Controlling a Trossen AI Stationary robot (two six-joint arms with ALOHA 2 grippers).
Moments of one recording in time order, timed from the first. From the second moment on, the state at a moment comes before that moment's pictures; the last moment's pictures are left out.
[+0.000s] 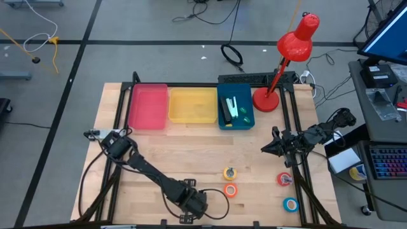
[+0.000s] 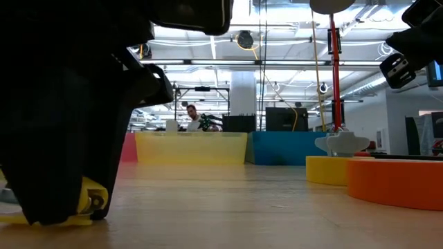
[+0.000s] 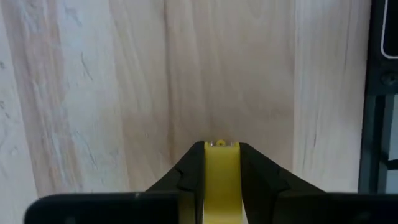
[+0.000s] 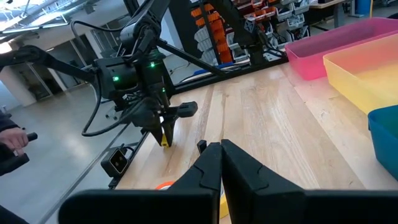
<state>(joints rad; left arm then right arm) -0.57 2.22 1.67 -0.76 0.01 -0.53 0.52 0.01 0.14 -0.21 0.32 0.41</state>
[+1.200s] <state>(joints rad) 0.06 1.95 1.68 0.04 -0.16 -0.99 0.50 0.19 0.14 0.28 0.76 -0.15</state>
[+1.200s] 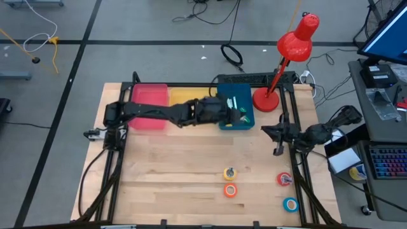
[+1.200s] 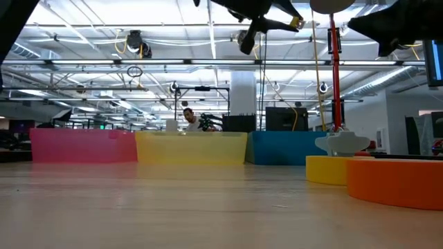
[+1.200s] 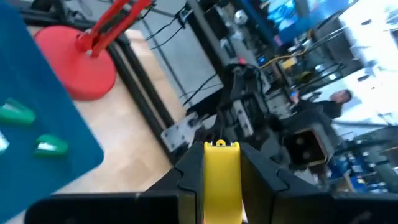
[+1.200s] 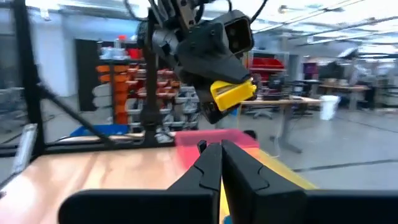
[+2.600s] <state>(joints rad) 0.11 1.96 1.68 0.21 -0.19 -0.79 -0.35 0.83 0.27 0.85 -0.20 0.80</state>
